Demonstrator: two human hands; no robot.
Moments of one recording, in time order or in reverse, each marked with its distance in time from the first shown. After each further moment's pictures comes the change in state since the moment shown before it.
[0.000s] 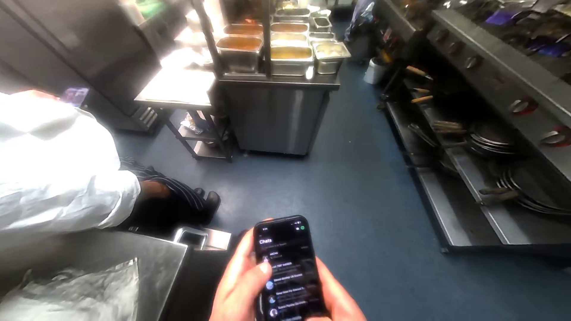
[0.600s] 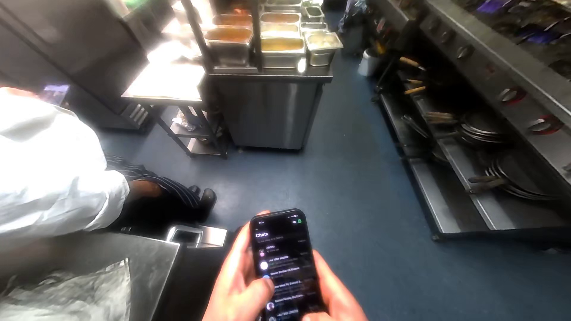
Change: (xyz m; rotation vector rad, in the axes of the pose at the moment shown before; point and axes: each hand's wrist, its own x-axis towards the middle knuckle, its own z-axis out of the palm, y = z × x) left_hand 0.004 -0.002 0.008 0.077 -0.061 -0.036; right_hand -0.007 -0.002 -0.006 0.010 0.018 -0.038
